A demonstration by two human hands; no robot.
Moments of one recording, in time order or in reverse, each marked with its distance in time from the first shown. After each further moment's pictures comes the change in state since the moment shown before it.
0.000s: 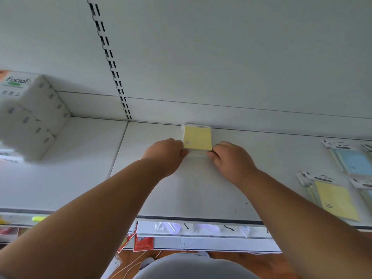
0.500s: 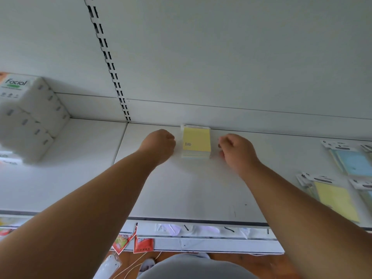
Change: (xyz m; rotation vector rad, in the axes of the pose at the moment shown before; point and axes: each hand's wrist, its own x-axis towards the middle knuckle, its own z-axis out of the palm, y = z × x) left_hand 0.014 -0.008 -0.016 -0.702 0.028 -0.383; right_hand 0.013 0.005 -0.011 0.526 0.085 0.452
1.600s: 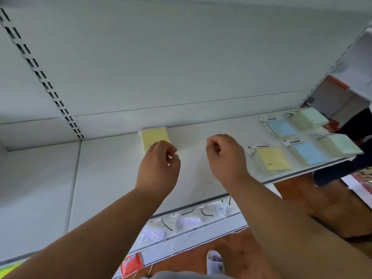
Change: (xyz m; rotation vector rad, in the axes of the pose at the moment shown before) left_hand -0.106 0.034 0.044 0.042 0.118 0.532; right_hand -0.099 -0.004 -0.041 -0.193 0.449 -0.099
